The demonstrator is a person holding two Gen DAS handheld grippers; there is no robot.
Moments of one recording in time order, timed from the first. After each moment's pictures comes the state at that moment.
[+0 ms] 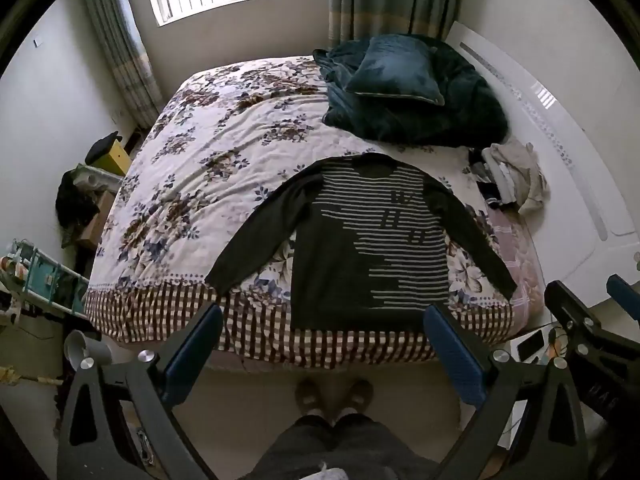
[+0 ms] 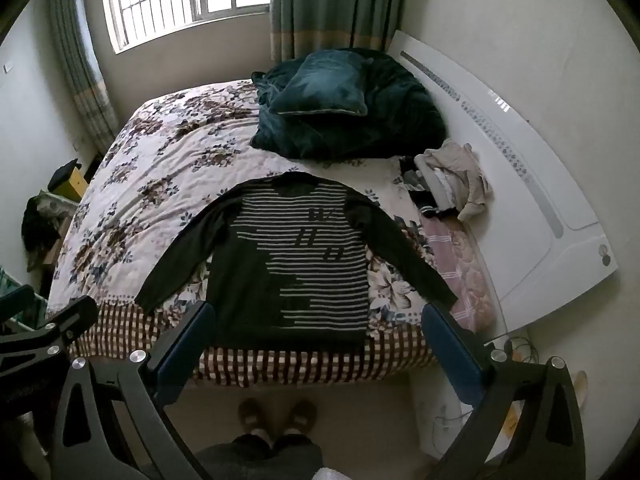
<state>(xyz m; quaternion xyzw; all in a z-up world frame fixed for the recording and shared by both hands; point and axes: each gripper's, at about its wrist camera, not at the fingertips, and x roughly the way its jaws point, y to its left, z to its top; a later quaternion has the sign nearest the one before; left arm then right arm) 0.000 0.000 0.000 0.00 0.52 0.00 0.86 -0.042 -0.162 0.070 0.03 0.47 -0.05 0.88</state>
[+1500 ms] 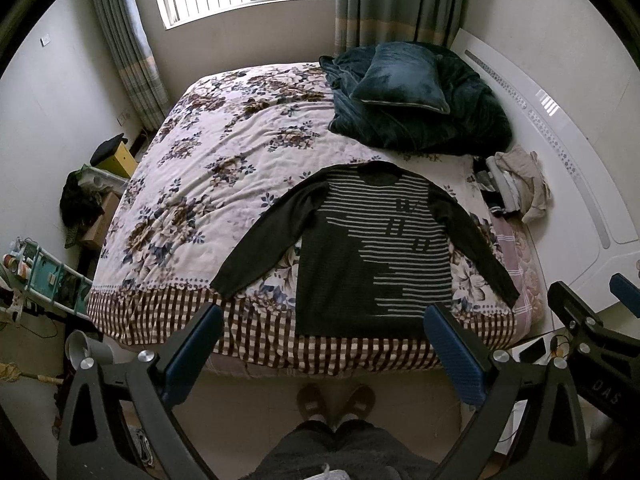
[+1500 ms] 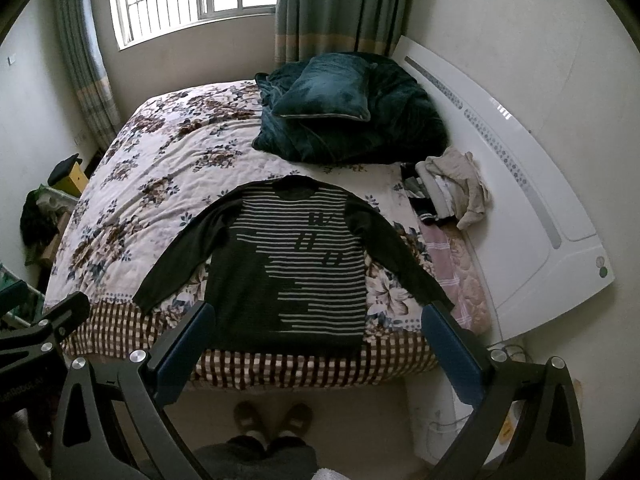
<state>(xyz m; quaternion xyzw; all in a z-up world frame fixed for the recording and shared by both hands) 0.002 0.006 0.001 0.00 0.51 0.00 0.86 -0.036 -0.157 0.079 0.01 0.47 -0.05 0.88</state>
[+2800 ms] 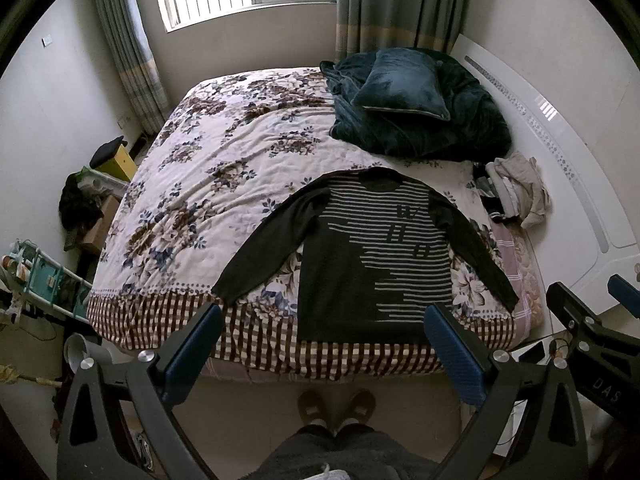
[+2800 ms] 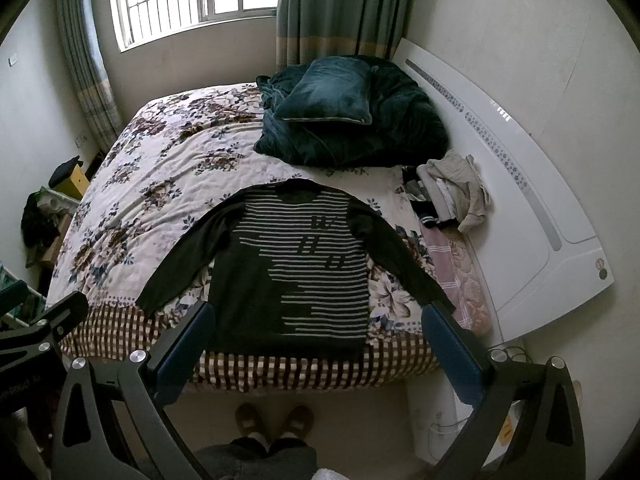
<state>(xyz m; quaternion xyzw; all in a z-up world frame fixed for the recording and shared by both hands) 0.014 0.013 0.019 0.00 0.51 0.00 0.86 -0.034 -0.151 0.083 0.01 0.47 -0.05 0.88</state>
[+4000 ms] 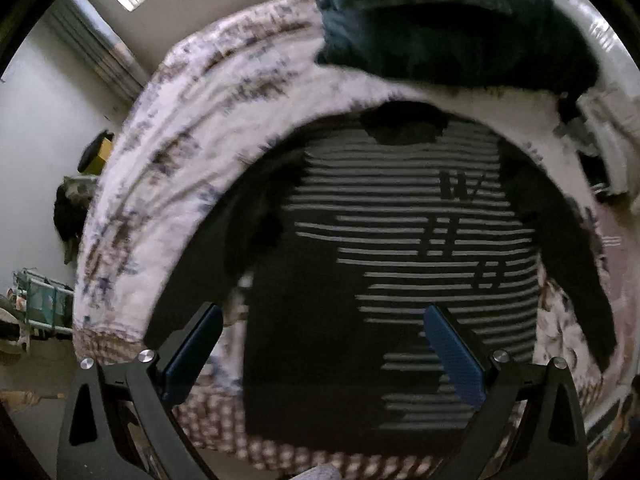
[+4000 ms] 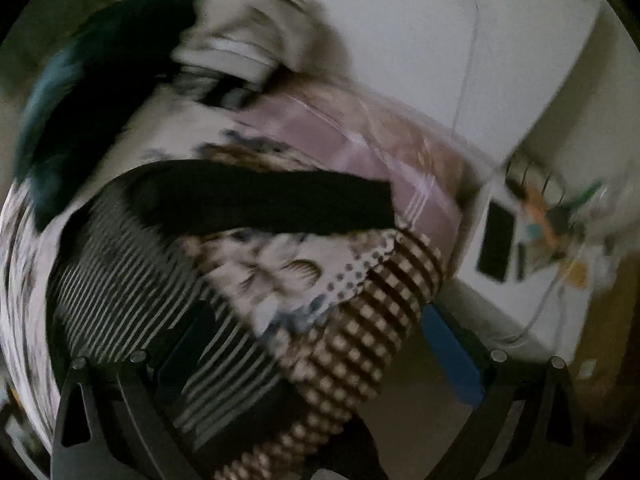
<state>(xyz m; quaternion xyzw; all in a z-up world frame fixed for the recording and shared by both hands) 0.296 -0.137 -0.317 0.08 0.59 0.08 0.80 0.093 -0.533 -0.380 0.34 0.54 -0.36 0.69</state>
